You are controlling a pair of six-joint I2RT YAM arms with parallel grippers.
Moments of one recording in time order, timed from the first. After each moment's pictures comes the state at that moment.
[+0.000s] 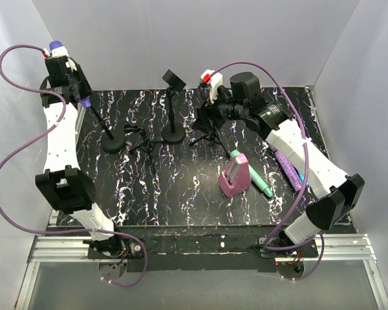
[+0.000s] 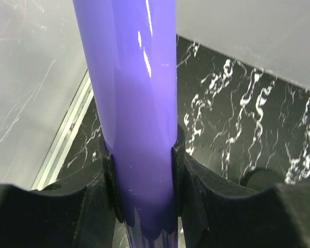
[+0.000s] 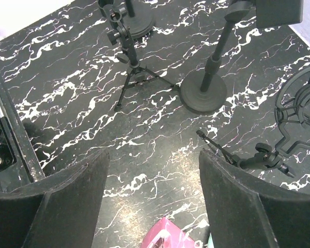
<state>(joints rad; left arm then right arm) 0.19 1.73 1.90 -0.66 -0.11 -0.18 0.65 1.55 1.70 -0.61 -0.41 -0.11</state>
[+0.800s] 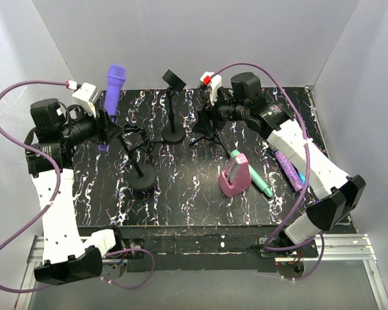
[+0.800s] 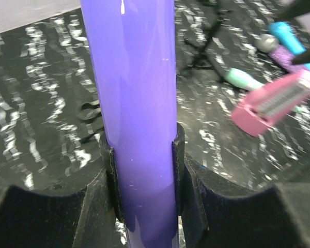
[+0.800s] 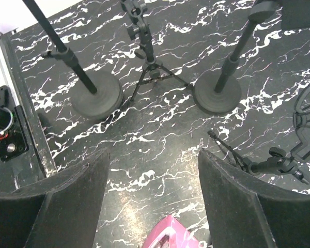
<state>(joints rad) 0.20 1.08 1.52 -0.92 0.67 0.21 0.65 1.55 1.71 -0.63 -0.47 -0.13</state>
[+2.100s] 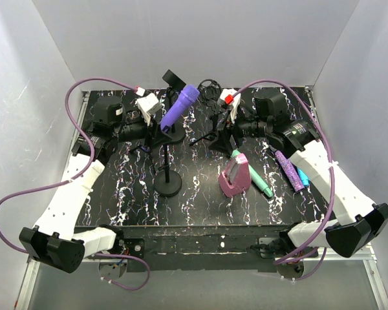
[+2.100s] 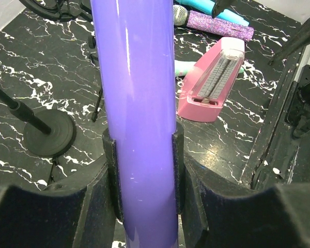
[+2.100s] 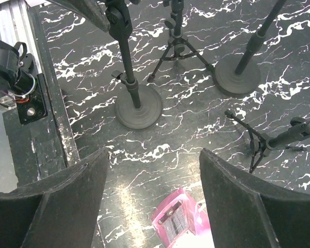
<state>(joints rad) -0.32 1.18 1.32 -0.59 0.72 0.25 0.59 1.29 1.46 -0.66 -0.63 -0.22</state>
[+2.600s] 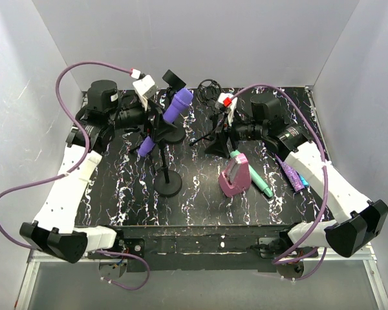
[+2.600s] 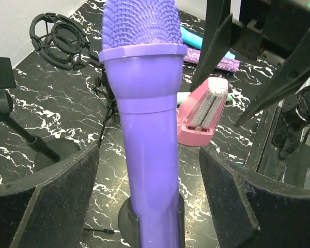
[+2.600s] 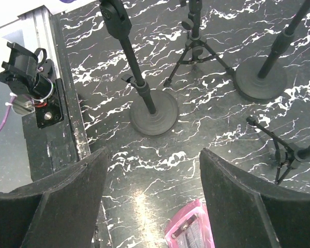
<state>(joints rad) -0.32 1.25 1.51 -0.62 0.75 0.19 0.59 1.29 1.36 -0.54 -0.70 -0.15</state>
